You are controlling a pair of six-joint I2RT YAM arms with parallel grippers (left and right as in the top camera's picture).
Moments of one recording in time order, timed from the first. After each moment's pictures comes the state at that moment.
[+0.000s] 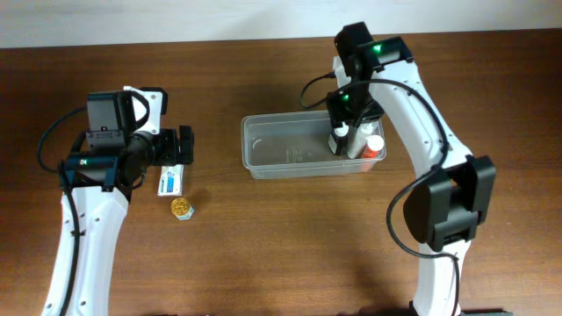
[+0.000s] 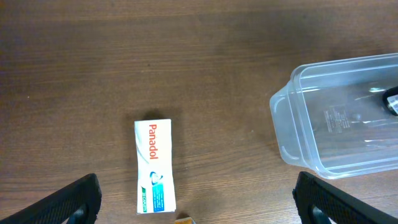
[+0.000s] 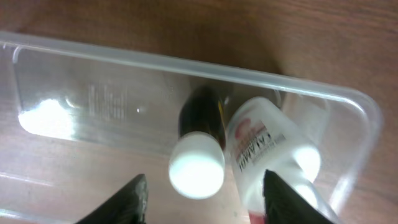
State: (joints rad) left arm 0.03 1.37 1.24 -0.78 0.14 0.06; right arm 0.27 2.15 2.09 -1.37 -0.05 0.09
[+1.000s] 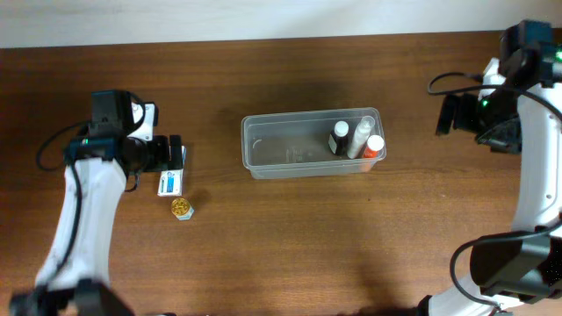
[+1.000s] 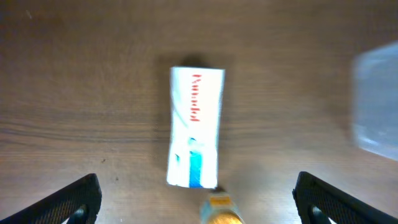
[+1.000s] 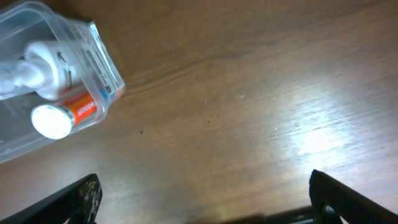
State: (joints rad) left arm 0.10 1.56 1.25 -0.85 0.05 0.06; right arm -0.23 1.80 1.95 -1.62 -0.04 0.15
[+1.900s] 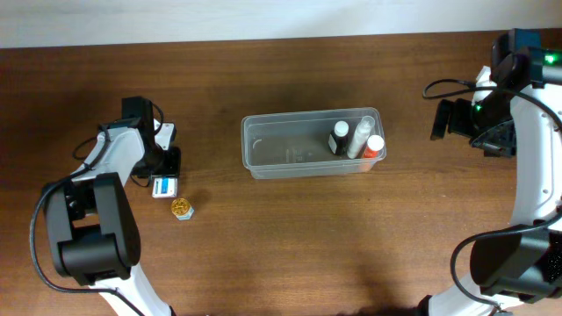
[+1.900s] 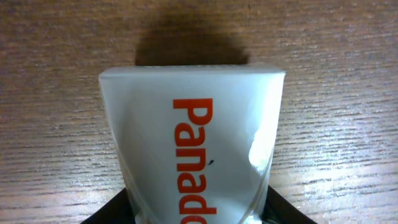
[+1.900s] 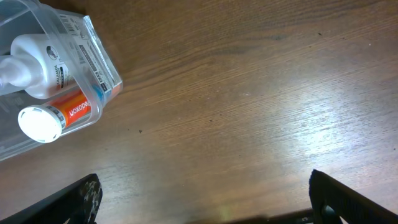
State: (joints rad) left arm 0.11 2.00 1.31 -0.76 0.02 0.17; right arm -0.23 1.80 1.89 -1.58 -0.05 0.14
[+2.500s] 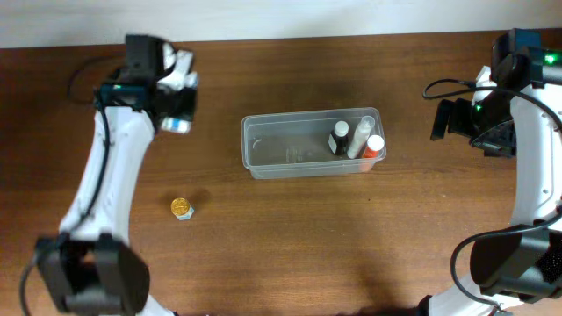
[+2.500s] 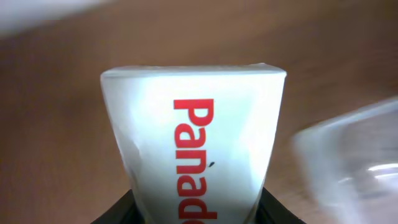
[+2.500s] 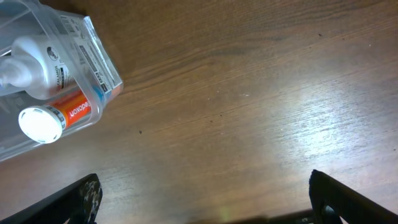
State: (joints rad) left arm -0.11 1.76 1.66 -0.83 0.02 0.21; right arm -0.23 1.80 1.89 -1.58 -0.05 0.14
